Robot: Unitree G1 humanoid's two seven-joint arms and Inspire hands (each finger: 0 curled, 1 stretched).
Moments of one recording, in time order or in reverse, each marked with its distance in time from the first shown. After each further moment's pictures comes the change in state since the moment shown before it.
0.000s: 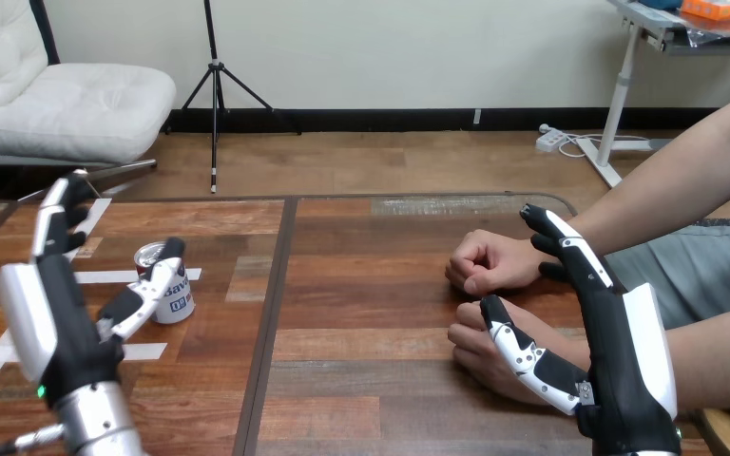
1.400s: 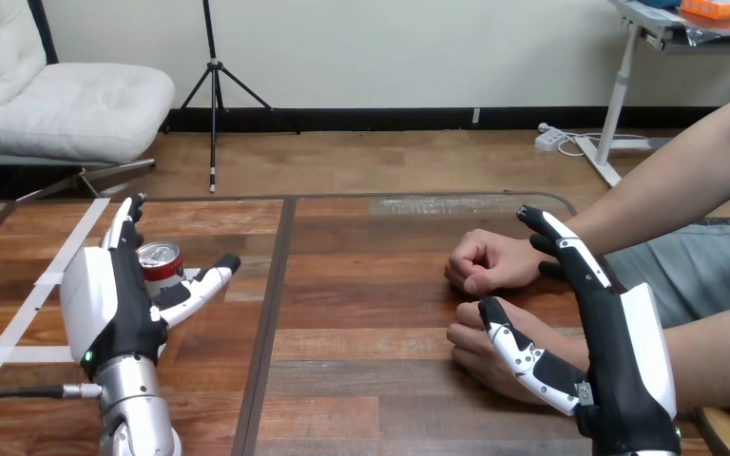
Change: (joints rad) left arm -0.177 0.068 -0.163 0.234 0.010 0.269 -0.040; right arm -0.001 -0.001 -0.004 0.000 0.001 0.000 0.014
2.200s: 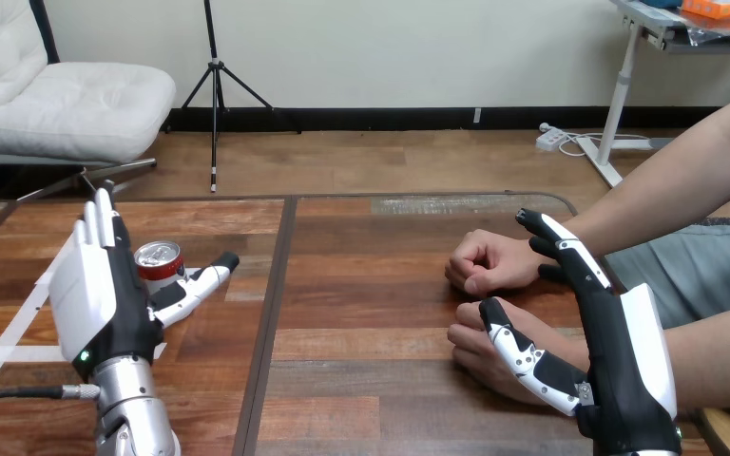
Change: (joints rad) left arm -0.007 0.024 -0.056 0.013 0.032 0.039 0.105; right arm 0.000 -0.001 -0.005 0.000 -0.001 0.006 0.008
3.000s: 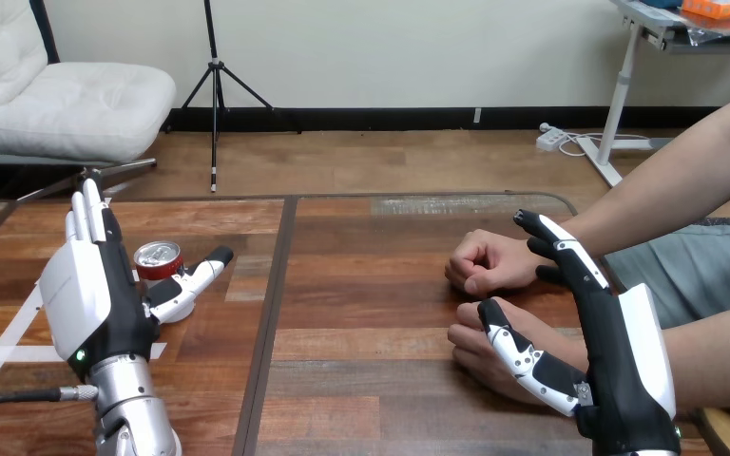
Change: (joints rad) left arm 0.000 0.007 -0.020 -0.001 -0.002 -0.023 0.073; right arm 0.000 -0.001 -0.001 0.000 -0.001 0.000 0.008
